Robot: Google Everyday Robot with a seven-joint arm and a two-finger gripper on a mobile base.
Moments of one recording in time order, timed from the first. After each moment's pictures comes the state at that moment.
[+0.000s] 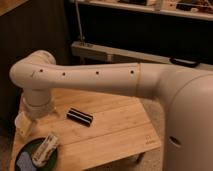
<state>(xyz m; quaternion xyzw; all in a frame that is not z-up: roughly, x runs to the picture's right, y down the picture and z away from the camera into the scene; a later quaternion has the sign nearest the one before) -0.251 0.118 0.567 -0.05 -0.42 -0.83 0.36</state>
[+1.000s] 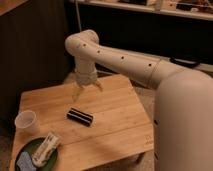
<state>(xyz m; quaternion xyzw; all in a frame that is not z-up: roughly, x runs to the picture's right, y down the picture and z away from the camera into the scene) -0.075 0.020 0.694 -0.20 -0.35 -0.78 0.47</state>
